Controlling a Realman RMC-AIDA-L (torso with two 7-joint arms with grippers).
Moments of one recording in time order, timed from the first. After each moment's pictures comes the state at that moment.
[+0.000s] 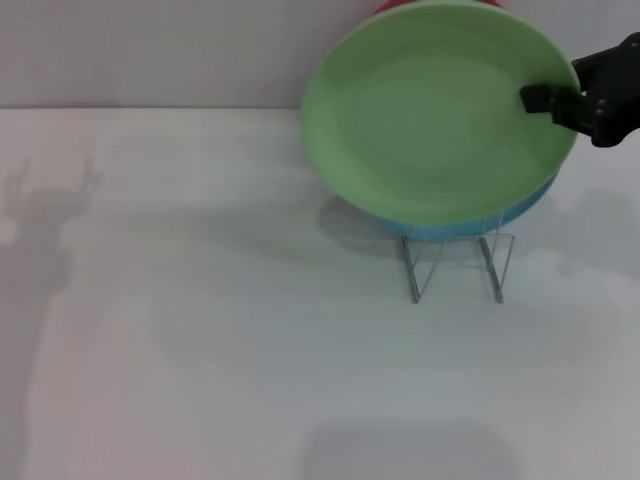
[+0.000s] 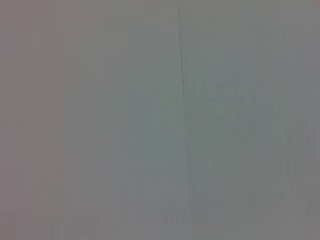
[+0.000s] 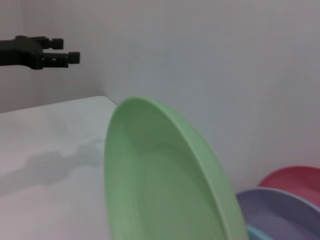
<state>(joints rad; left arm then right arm) 0.03 -2.07 -1.51 -1.48 2.67 0.06 0.27 0.39 2.02 2.17 1.64 -2.05 1.54 -1.09</state>
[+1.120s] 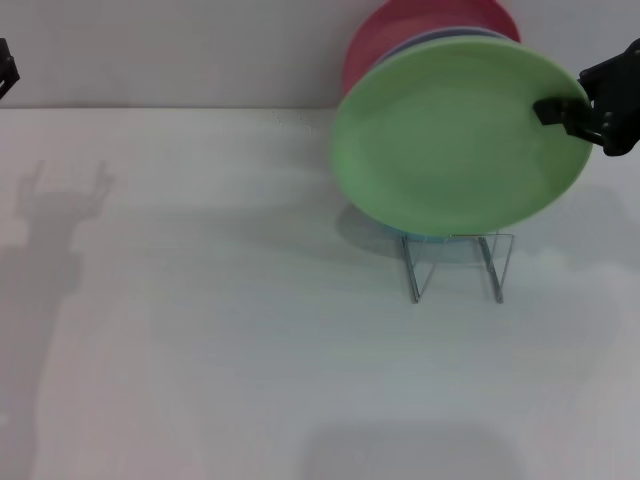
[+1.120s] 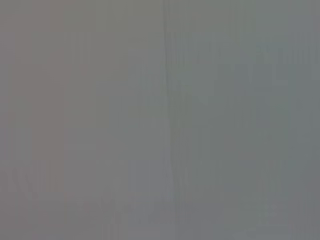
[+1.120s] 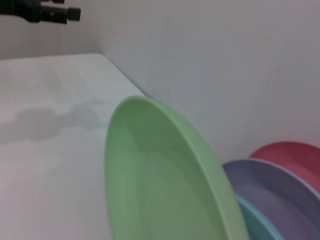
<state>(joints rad) 0.03 -2.07 -1.48 -1.46 2.67 0.09 0.27 0.45 2.00 2.17 1.61 -2.16 1.57 -1.15</state>
